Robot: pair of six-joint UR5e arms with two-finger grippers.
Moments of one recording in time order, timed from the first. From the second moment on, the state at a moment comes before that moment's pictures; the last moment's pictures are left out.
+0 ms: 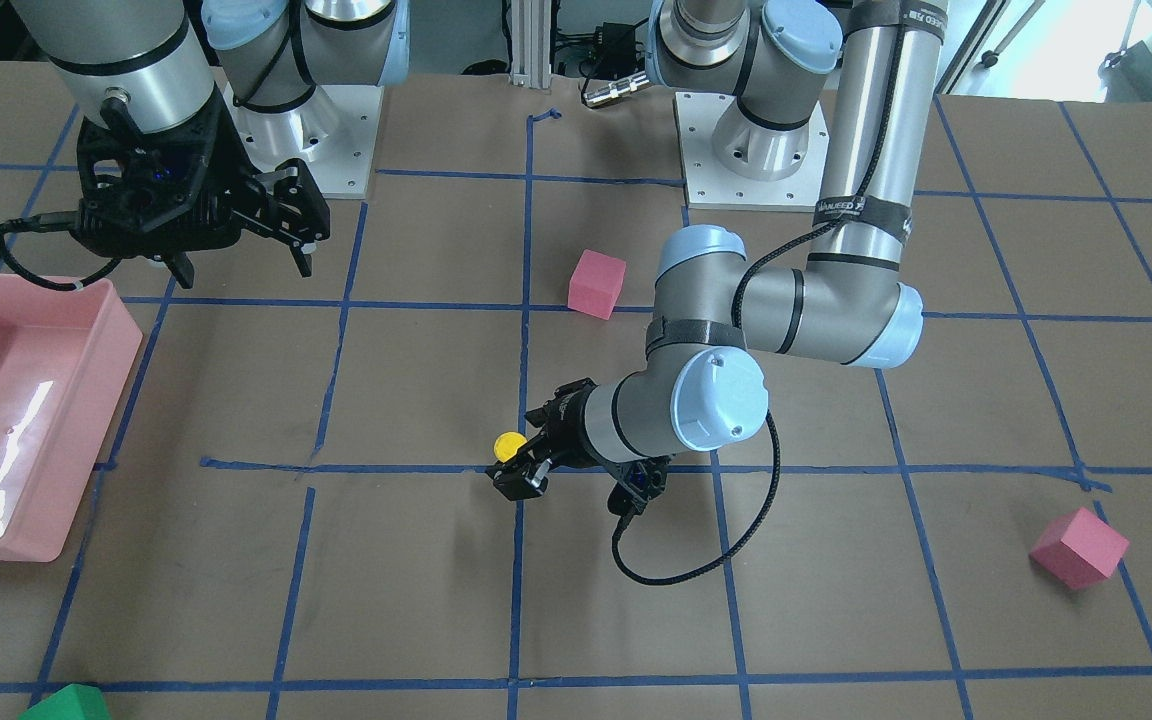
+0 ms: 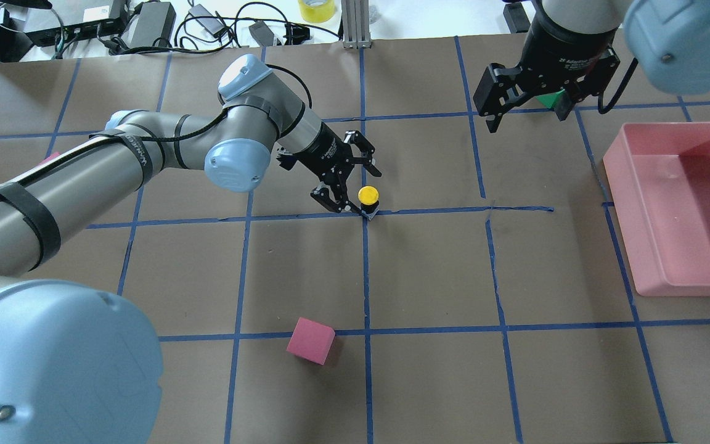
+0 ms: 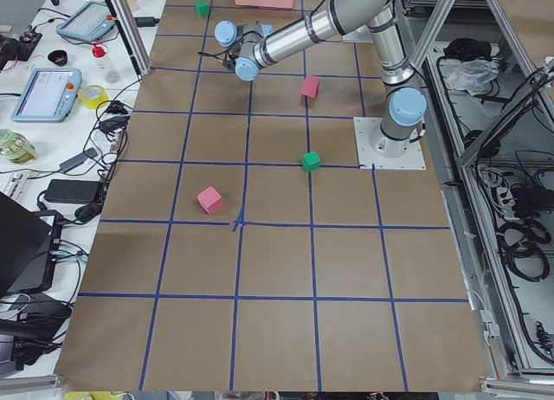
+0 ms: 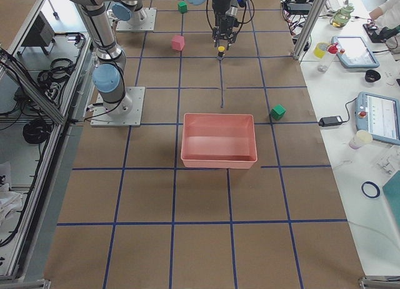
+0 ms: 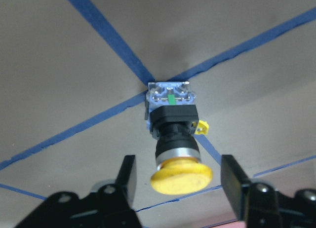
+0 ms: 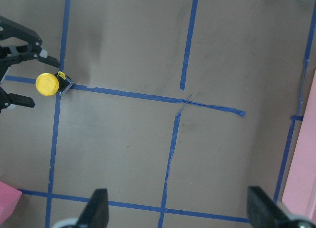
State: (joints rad) left arm -1.73 -2.10 -1.64 -1.09 0.96 -1.14; right arm 1.61 -1.52 1.51 -1.59 -1.57 -0.11
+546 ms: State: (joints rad) left arm -1.72 -1.91 -1.62 -1.15 1.11 -1.04; right arm 1.61 -1.52 1.51 -1.60 -1.57 -0.11
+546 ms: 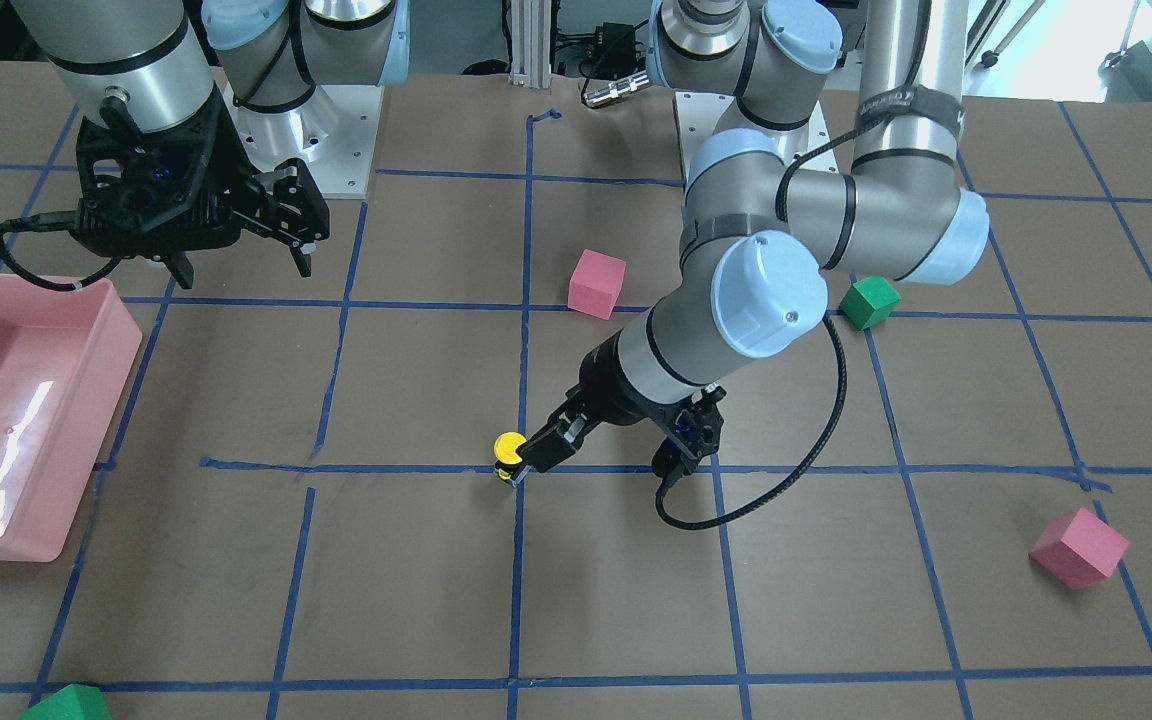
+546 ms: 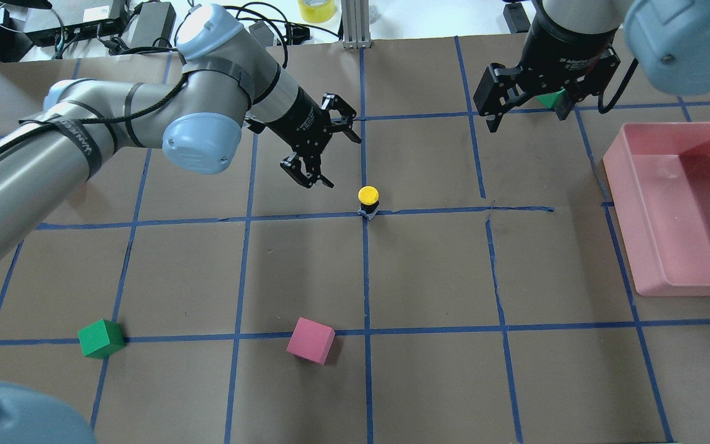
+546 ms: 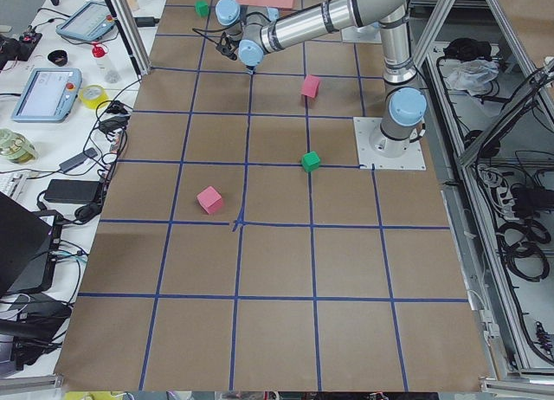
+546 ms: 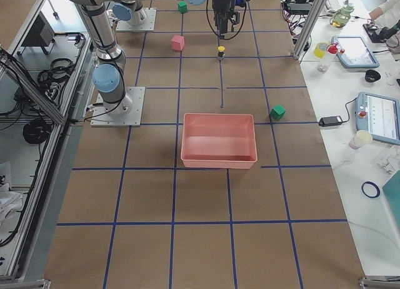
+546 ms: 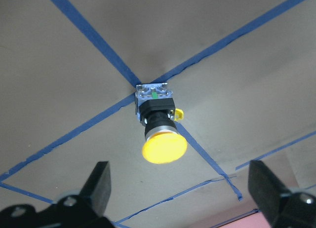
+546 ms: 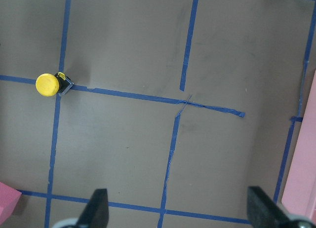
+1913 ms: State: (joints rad) left arm -1.64 -1.44 -1.60 -1.52 1.56 -0.01; right arm 1.61 -1.52 1.51 -1.60 -1.57 -0.11
